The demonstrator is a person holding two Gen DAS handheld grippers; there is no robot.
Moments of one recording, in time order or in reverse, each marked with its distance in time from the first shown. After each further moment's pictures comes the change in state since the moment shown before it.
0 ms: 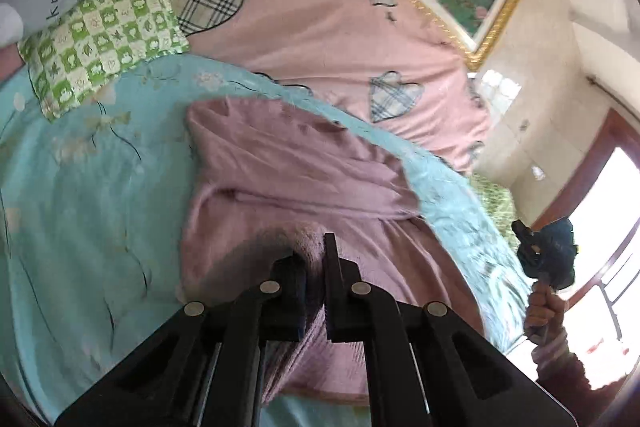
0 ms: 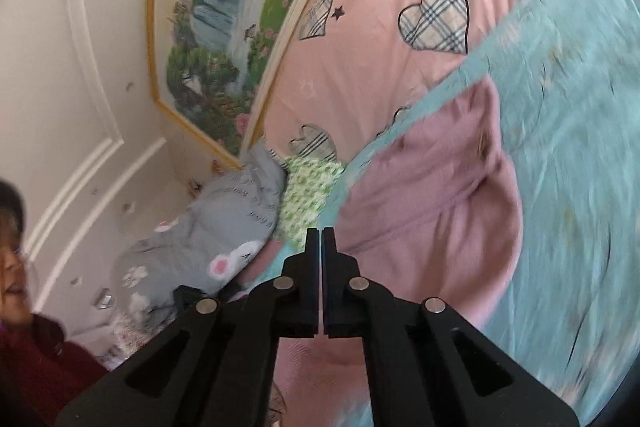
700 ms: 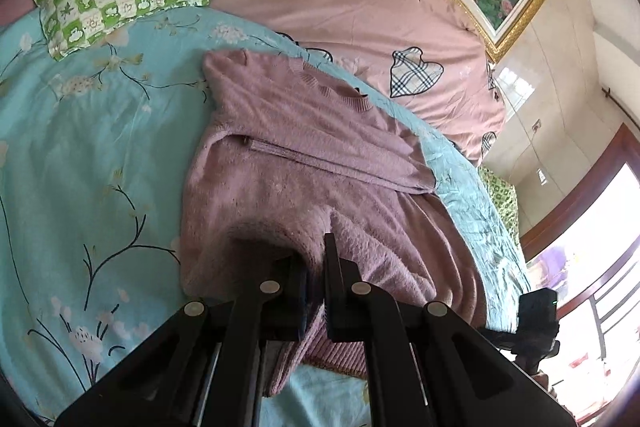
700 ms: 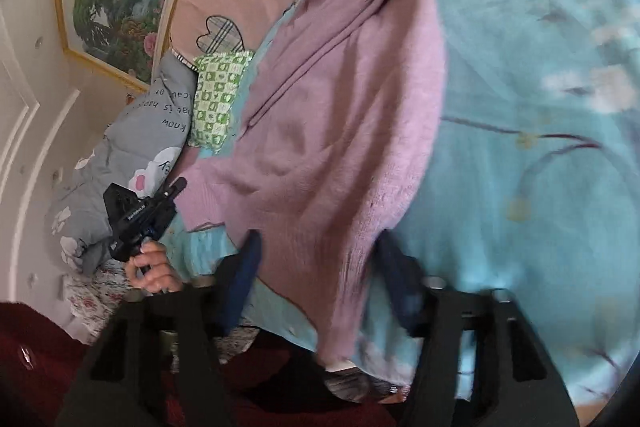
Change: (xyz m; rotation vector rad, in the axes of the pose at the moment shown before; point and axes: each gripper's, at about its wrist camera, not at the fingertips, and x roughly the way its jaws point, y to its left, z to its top) left arm 0.017 0.018 -0.038 -0.090 0.069 0.005; right arm 0.029 -0.022 -0.156 0.136 0.362 -0.216
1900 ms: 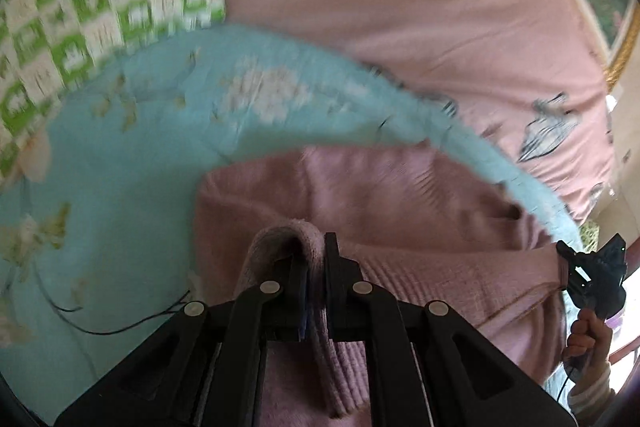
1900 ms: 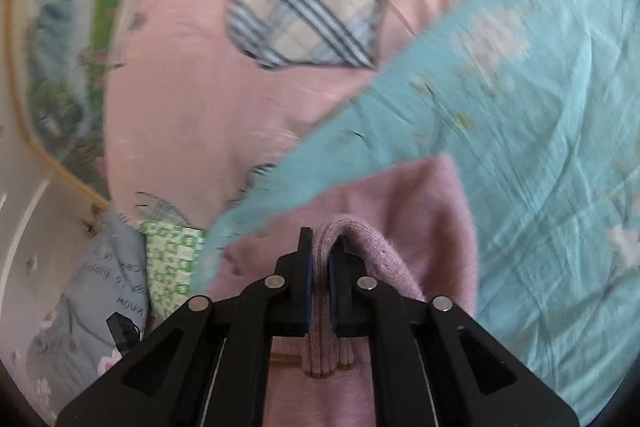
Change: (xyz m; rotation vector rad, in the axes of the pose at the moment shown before) left arm 0.233 0.081 0.213 -0.049 0.061 0.281; right arm 0.091 -0.071 0.366 0.140 -0.310 -0.090
